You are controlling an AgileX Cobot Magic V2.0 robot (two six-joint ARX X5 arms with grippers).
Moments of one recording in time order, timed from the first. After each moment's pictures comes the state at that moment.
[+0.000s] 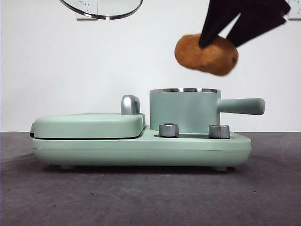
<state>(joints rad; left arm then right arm) -0.42 1.30 1.45 -0.53 0.28 0.14 0.63 1.13 1.04 -0.65 -0.13 0.03</state>
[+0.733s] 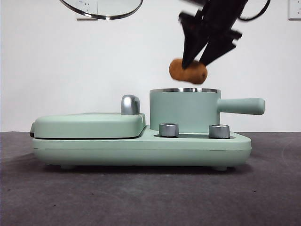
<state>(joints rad) -0.42 1.30 1.45 -0.53 0.28 0.14 0.41 1.69 1.53 -0.64 -0.16 -0.13</state>
